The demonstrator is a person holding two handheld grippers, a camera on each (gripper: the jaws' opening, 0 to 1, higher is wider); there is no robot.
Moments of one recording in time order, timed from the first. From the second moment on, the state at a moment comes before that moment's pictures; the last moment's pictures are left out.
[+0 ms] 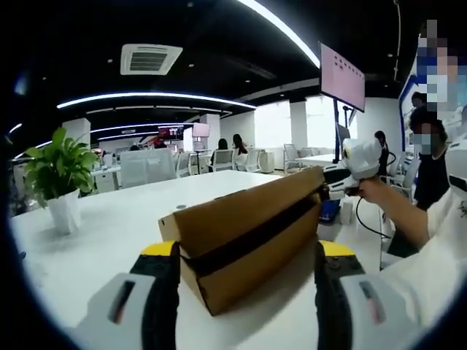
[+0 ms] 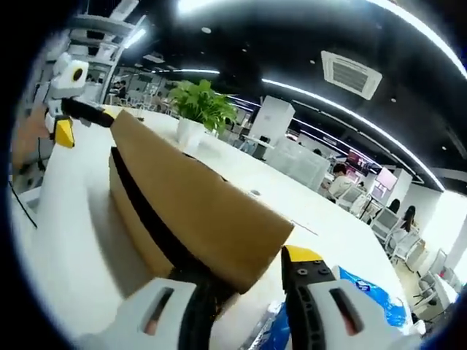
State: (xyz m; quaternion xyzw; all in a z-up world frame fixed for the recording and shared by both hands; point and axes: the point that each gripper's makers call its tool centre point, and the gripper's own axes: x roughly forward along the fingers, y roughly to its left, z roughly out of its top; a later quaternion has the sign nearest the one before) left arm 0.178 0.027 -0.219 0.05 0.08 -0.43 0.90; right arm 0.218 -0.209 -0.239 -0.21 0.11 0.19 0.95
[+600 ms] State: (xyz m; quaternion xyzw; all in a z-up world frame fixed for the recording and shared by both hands) left arm 0.176 0.025 -0.229 0.05 0.09 -0.43 0.90; right arm 0.201 -0.182 -0.251 -0.16 0.14 0.28 0.94
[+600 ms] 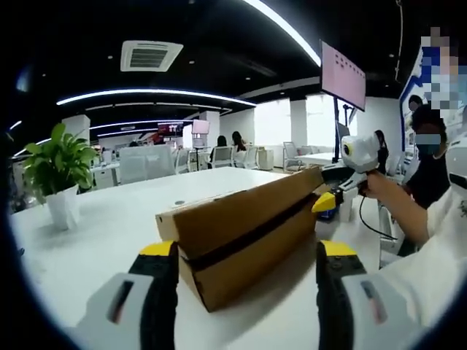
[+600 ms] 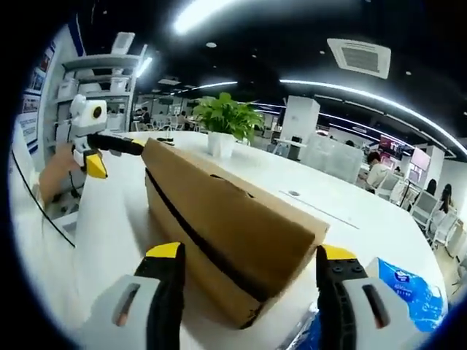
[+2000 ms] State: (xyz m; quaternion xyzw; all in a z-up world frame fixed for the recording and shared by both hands) left arm 0.187 0.037 -0.239 0.13 0.08 -0.40 0.90; right arm 0.206 -0.187 -0.265 -0.33 0.11 0.24 0.91
